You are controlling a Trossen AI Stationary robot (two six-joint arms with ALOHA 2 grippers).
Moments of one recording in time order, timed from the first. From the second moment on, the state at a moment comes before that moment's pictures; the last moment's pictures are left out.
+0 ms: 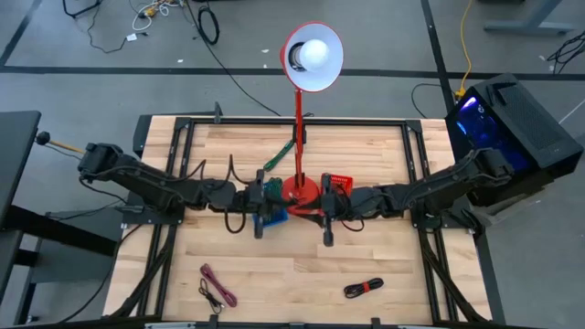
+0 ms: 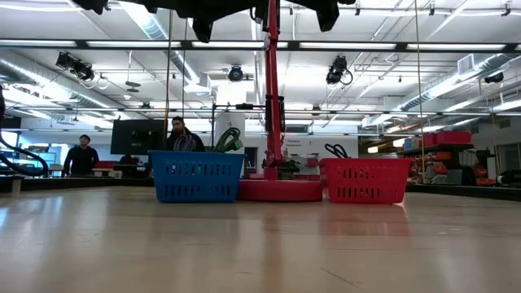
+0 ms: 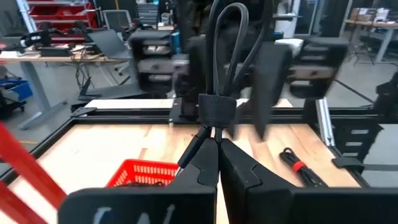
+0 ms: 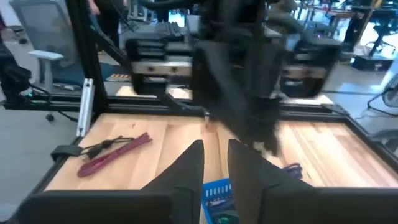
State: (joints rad) left arm -0.23 1.33 0.73 0.53 -0.27 -0.02; right arm 0.27 1.45 0.91 0.36 0.24 0.00
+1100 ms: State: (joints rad) left arm -0.25 1.34 0.73 0.52 -0.27 -0.04; right arm 0.20 1.45 0.90 0.45 0.25 -0.01
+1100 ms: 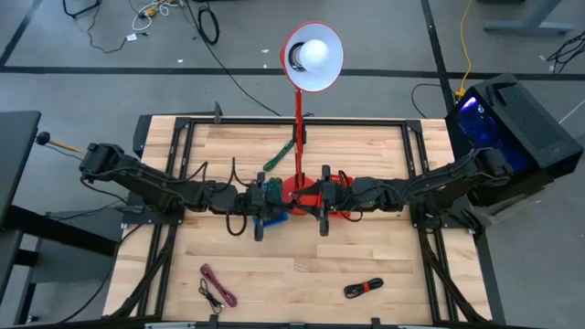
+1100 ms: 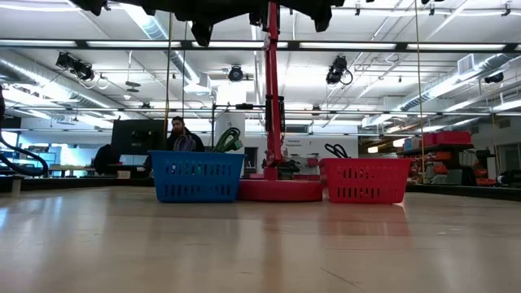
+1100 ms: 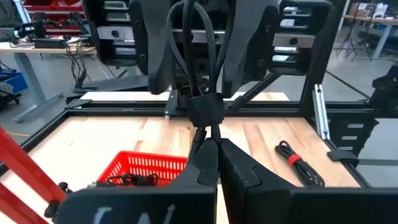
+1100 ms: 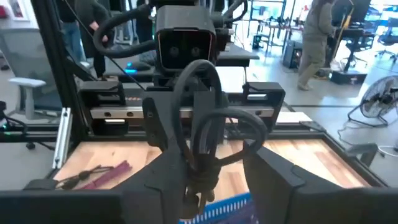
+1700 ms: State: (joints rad) left arm -0.24 1.39 0.73 0.51 -0.27 -0.09; right arm 0.24 1.38 0.90 0.11 0.48 0.10
